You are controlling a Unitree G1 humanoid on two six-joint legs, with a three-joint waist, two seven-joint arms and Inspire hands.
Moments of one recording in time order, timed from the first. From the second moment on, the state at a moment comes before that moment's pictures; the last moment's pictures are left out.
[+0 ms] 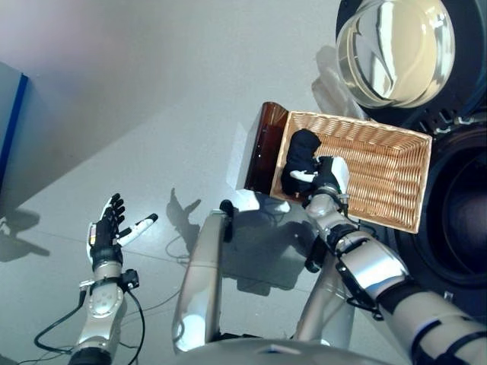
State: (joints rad) left arm 0.16 0.38 0.00 0.45 -0.29 -0.39 0.28; right arm -0.83 -0.22 0.42 1.38 0.17 -0.15 -0.63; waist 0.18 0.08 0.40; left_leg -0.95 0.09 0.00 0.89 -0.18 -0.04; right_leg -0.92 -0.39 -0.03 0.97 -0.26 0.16
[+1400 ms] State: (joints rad) left arm 0.11 0.32 0.02 0.56 -0.41 -0.40 0.22; right arm -0.46 -0.20 -0.17 1.03 1.33 -0.49 -0.08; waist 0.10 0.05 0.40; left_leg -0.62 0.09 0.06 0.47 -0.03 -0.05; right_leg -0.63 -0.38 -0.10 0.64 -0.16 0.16
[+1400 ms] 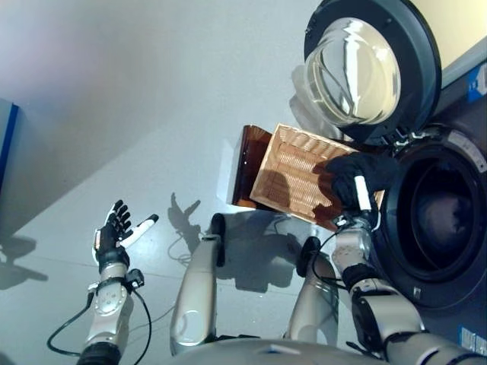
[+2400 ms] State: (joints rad) left arm 0.13 0.32 0.02 0.56 -0.41 -0.42 0.20; right arm -0.47 -0.28 -0.33 1.04 1.44 -0.61 -0.16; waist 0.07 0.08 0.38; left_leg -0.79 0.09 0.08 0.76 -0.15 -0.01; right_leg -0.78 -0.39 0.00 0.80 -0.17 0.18
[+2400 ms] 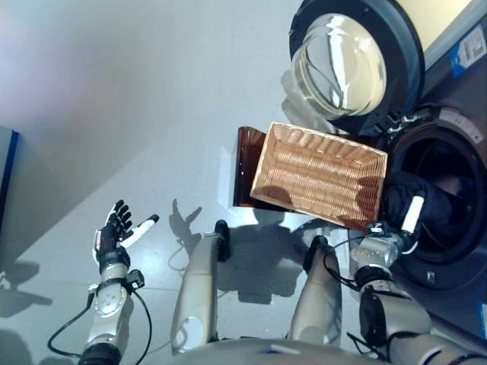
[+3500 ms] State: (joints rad) left arm 0.21 0.37 0.07 0.50 -0.40 -0.42 0.19; right arm -0.67 -0.55 -0.36 1.11 1.42 -0.58 -0.31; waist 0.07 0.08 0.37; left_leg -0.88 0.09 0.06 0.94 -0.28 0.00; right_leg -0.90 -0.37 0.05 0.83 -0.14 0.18
